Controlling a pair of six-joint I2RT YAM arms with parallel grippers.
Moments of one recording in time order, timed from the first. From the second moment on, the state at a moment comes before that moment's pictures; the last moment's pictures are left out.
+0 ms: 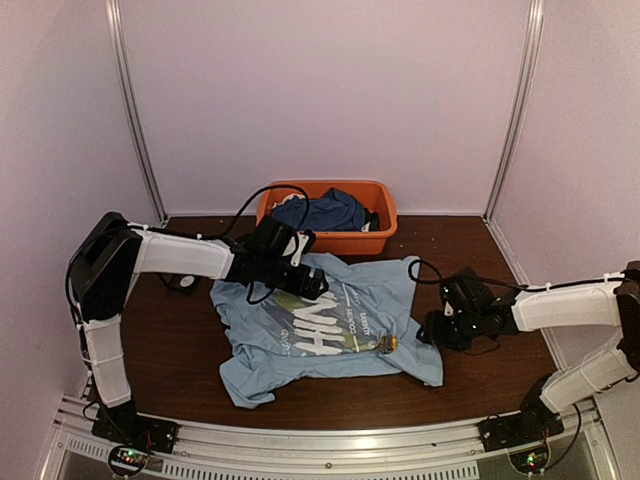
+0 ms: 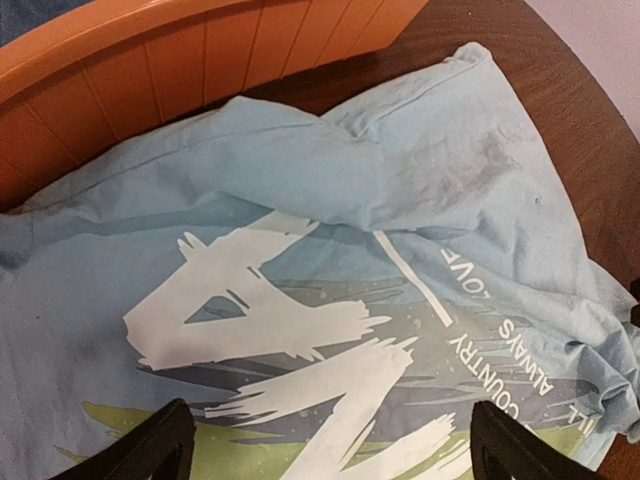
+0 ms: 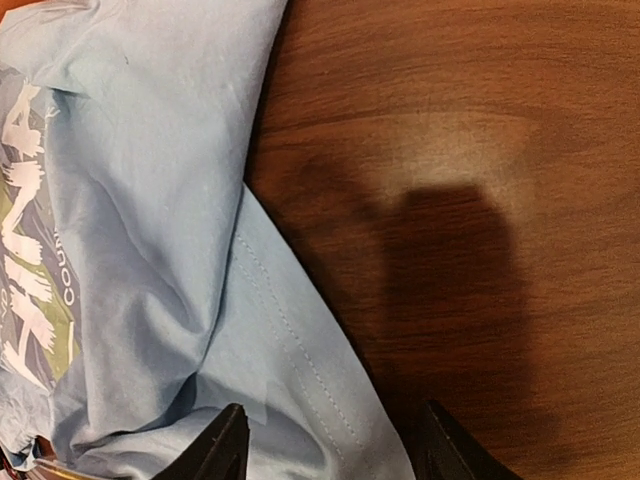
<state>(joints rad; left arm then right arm) -0.75 1.96 1.29 -0.10 0.10 -0.27 0.62 1.32 0.56 -0.25 0.02 0.81</state>
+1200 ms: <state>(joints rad) -0.75 1.96 1.28 -0.10 0.11 -0.28 0.58 1.29 0.52 -0.18 -0.10 0.85</state>
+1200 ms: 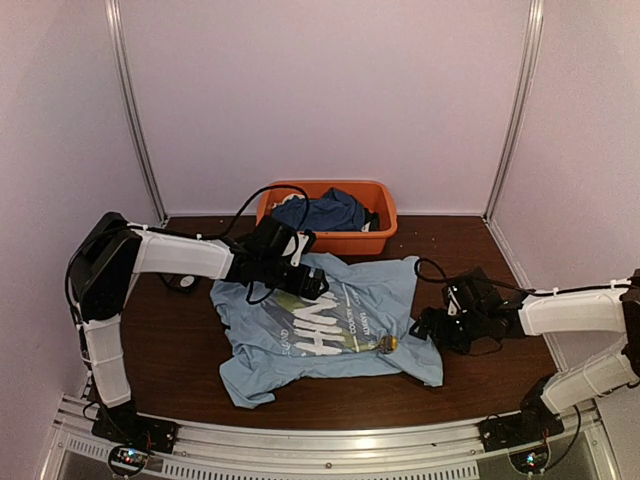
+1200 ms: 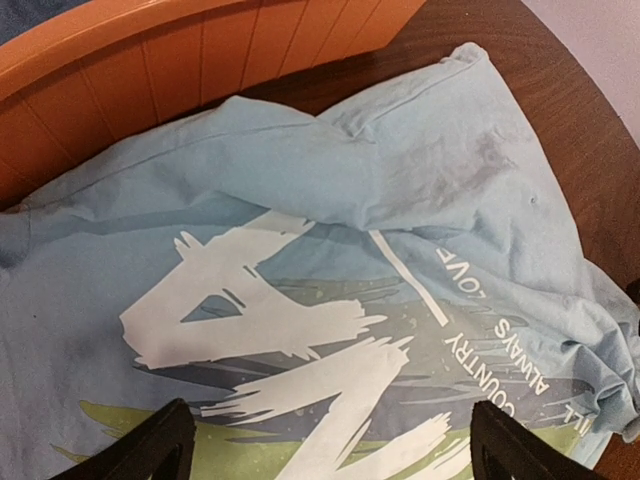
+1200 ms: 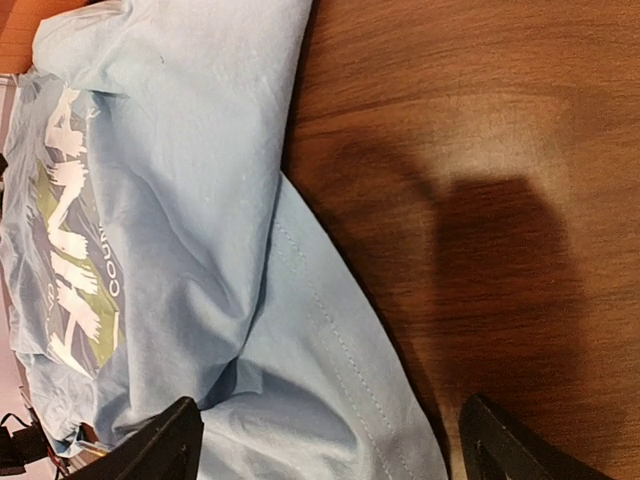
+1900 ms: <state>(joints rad) -0.75 1.94 1.25 -0.08 0.13 -0.28 0.58 1.38 0.42 0.10 -0.25 0.98</state>
